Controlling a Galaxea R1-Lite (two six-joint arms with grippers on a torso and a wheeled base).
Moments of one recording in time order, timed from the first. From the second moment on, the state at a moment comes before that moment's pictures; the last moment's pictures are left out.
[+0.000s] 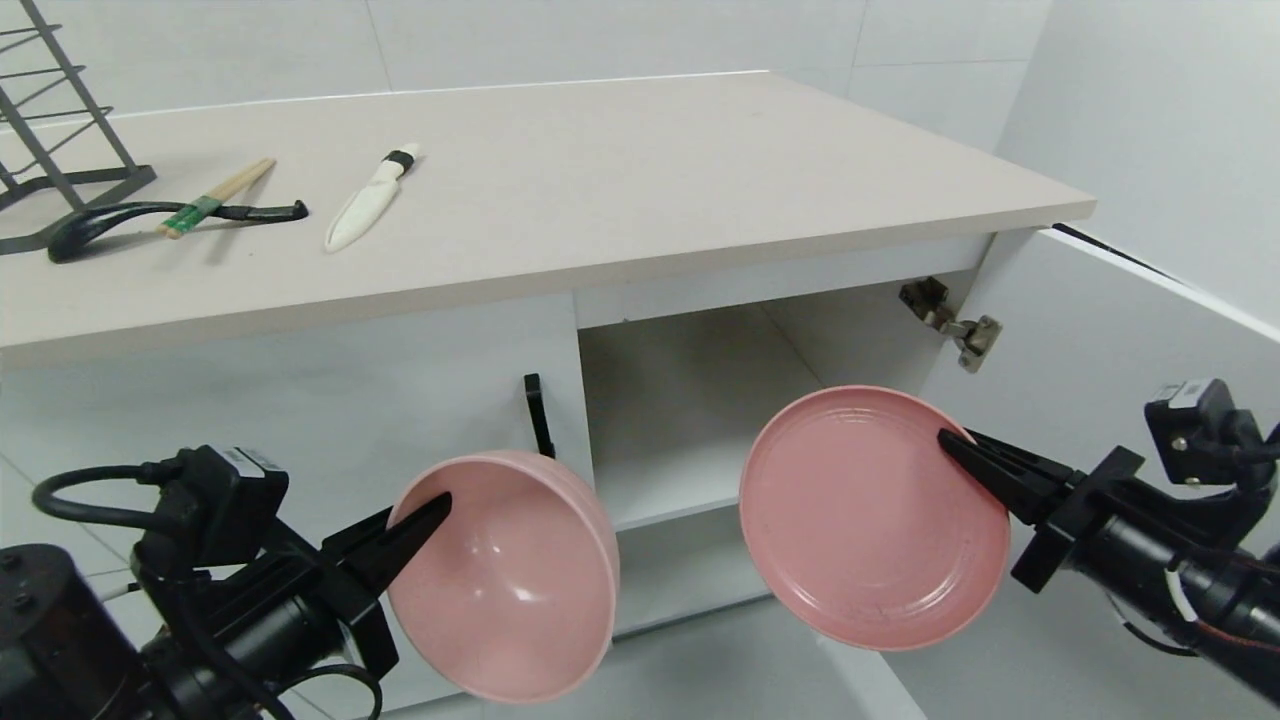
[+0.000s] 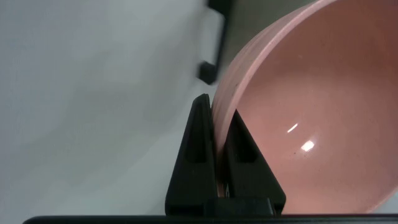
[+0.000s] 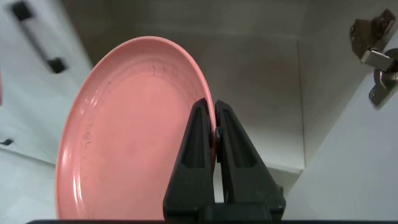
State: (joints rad) left arm -0.59 1.49 0.00 -1.42 0.03 -0.02; right arm 0.37 1.63 -0.06 -1.57 0.21 -0.01
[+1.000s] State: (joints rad) left arm -0.60 1.40 0.00 -1.33 0.03 0.04; right arm 0.38 1.71 -0.09 -1.57 0.21 -0.16
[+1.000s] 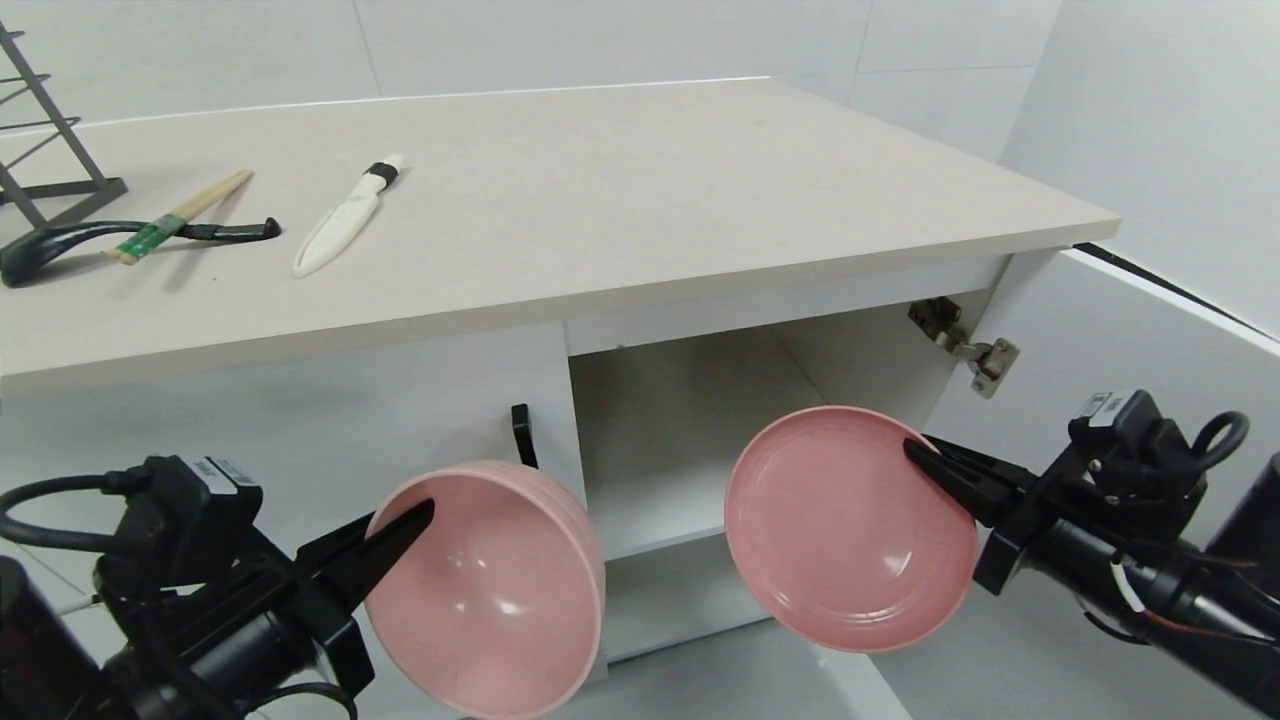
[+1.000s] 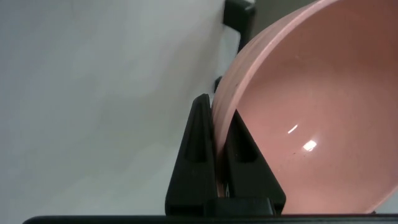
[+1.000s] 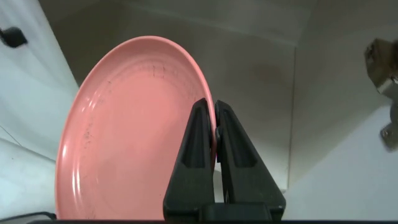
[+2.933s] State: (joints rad) left arm -0.60 1.35 0.00 -1.23 0.03 0.12; right arm 0.43 2.13 -0.40 -1.57 0.20 -0.02
